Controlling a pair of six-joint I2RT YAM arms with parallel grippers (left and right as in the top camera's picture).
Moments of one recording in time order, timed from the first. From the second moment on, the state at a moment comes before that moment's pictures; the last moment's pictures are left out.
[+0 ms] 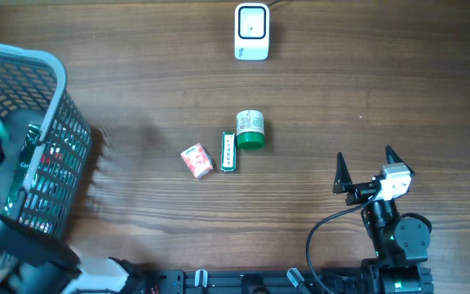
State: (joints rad) left arm 0.88 1.64 1.34 -0.70 0.42 -1.10; right arm 0.05 0.03 0.01 0.00 -0.08 -0.01
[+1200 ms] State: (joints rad) left arm -0.50 1.59 1.34 -0.75 0.65 -0.26; right arm 0.05 0.03 0.01 0.00 -0.08 -0.01
